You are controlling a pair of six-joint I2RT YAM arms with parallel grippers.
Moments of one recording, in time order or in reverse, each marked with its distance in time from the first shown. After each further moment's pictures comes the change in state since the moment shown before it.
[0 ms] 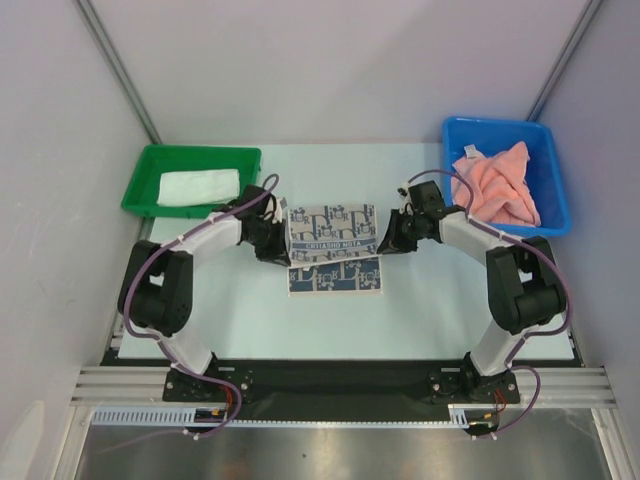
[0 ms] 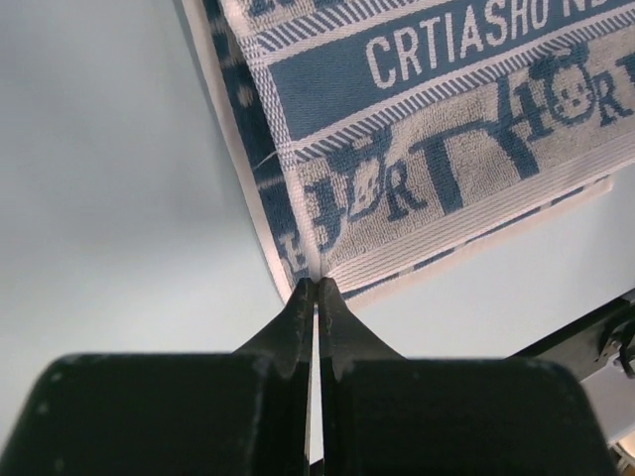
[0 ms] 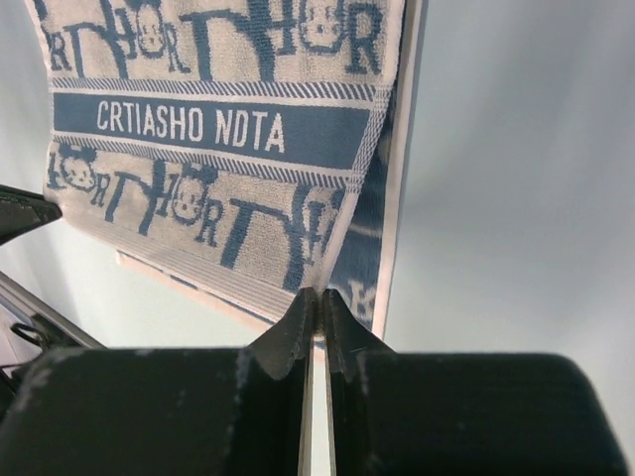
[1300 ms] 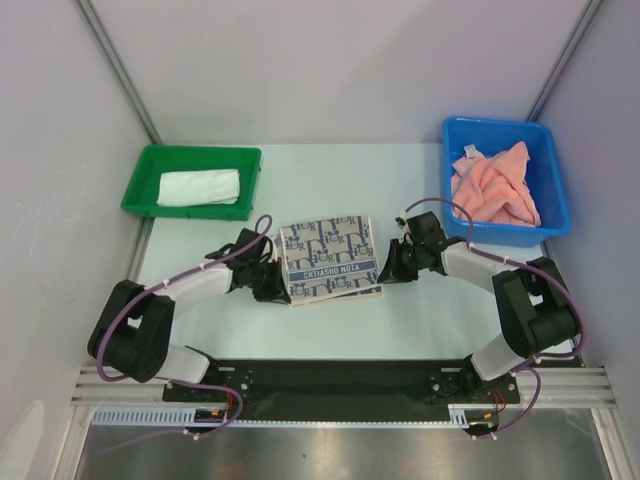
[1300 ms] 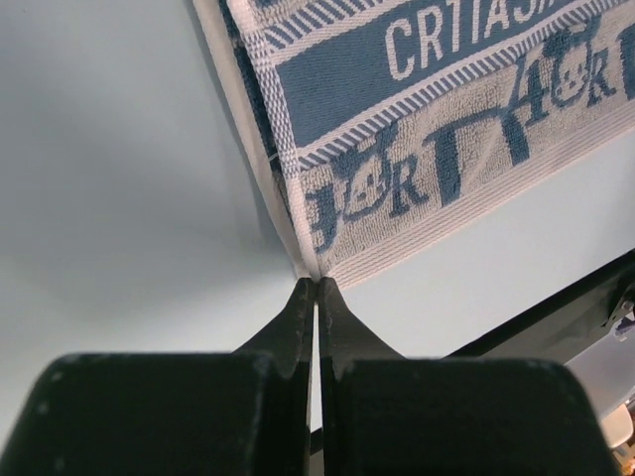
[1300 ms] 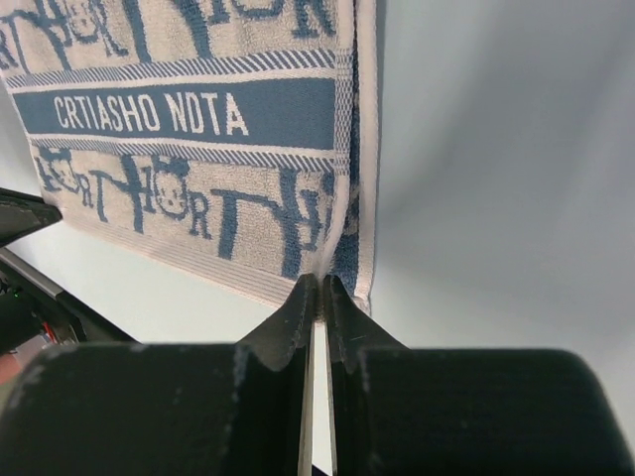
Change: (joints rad) left arm -0.092 -0.289 -0.439 0.198 0.002 -0.165; right arm 0.072 -0.164 -0.306 0.122 0.011 0.029
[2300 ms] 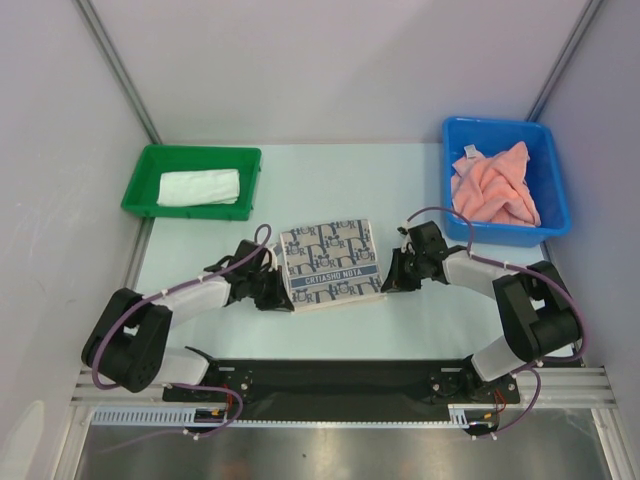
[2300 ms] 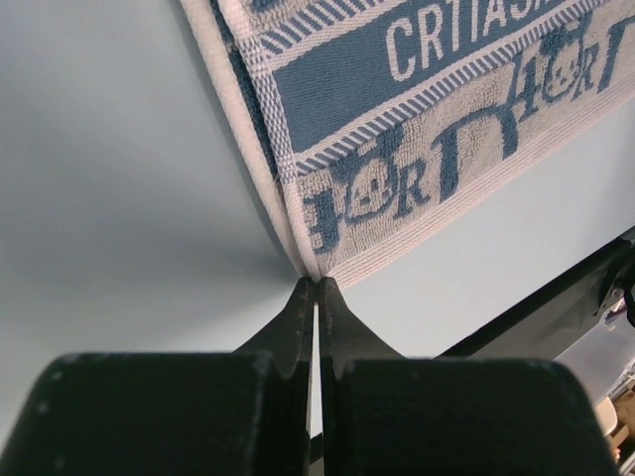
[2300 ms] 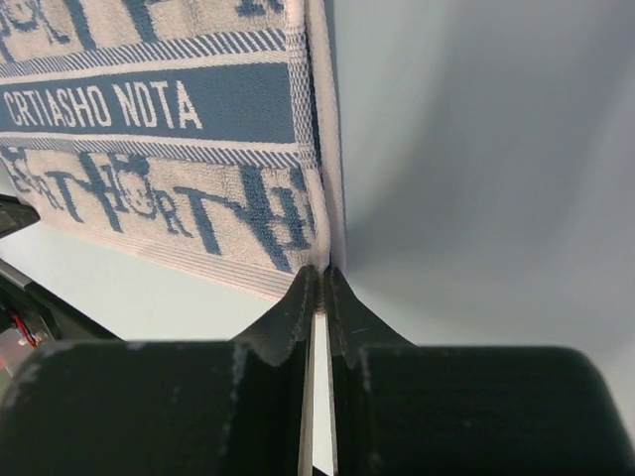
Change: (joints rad) left arm -0.034 -0.053 -0.129 0.132 0.028 -0.060; right arm 0.006 -0.026 -0.083 0.035 0.031 0.001
